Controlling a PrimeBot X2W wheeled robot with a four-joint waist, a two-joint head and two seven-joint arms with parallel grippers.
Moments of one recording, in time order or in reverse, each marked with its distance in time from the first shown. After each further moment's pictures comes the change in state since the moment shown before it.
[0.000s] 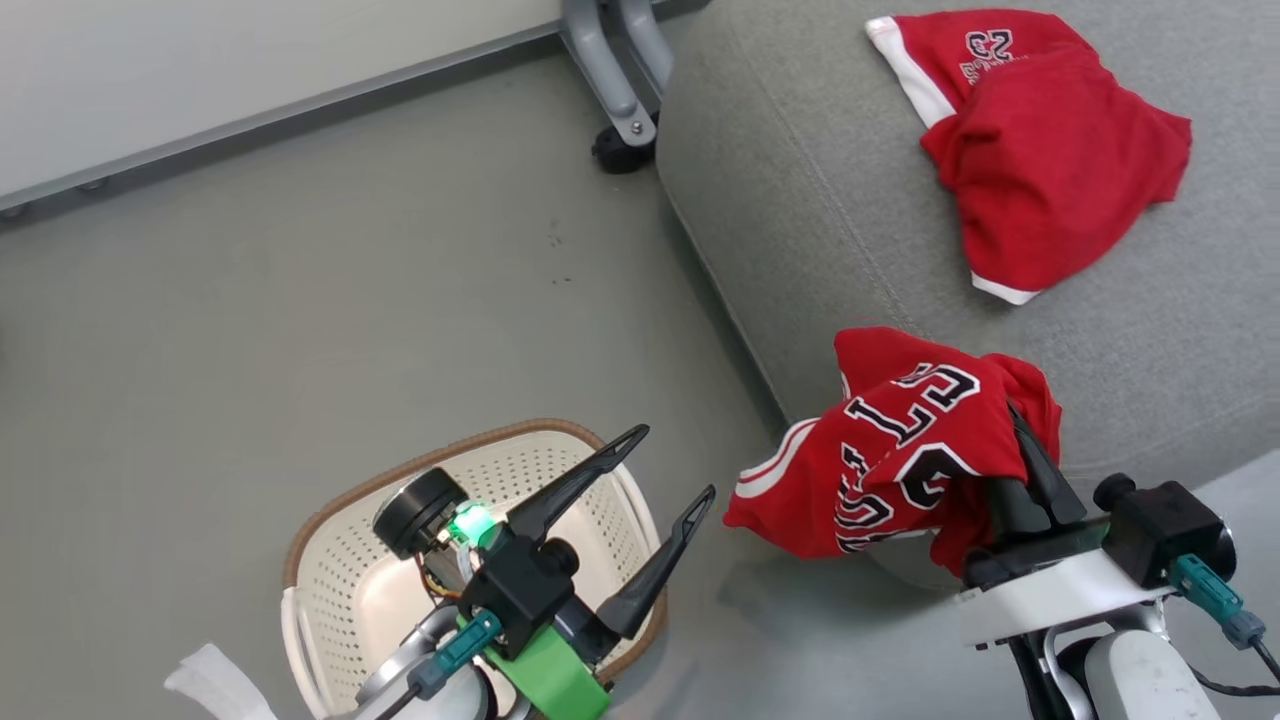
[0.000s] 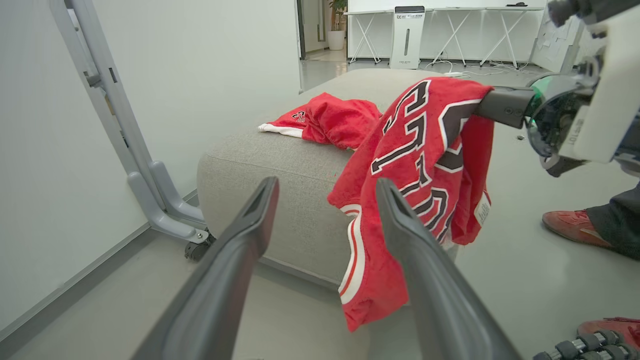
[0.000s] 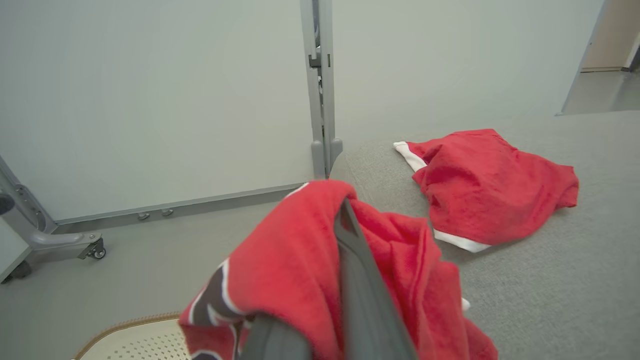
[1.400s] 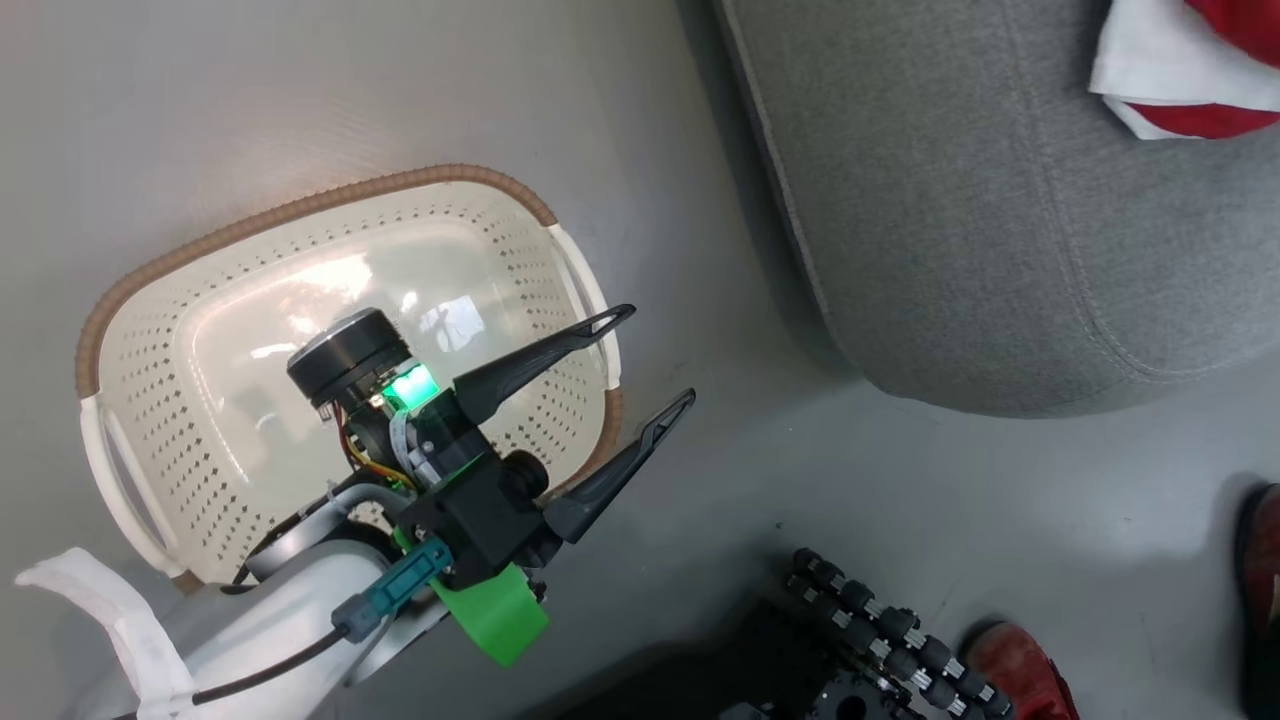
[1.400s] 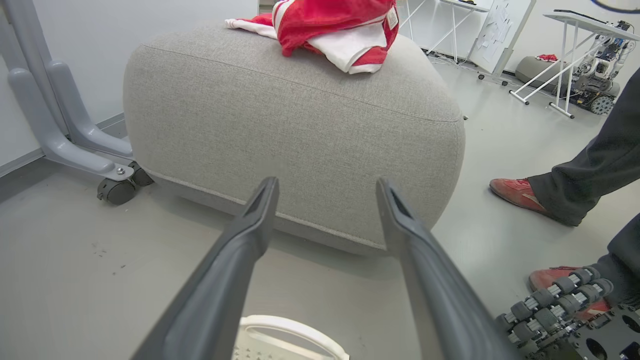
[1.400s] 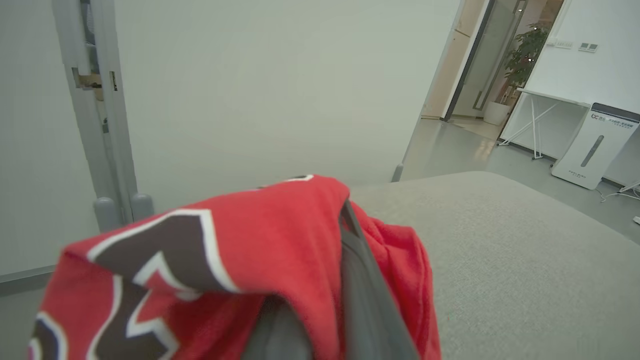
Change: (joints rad) left arm -0.277 0.251 -0.104 -0.247 -0.011 -0.004 0.129; right arm -0.865 -0.297 -0.423 0.465 0.163 0.000 0.000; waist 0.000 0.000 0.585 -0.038
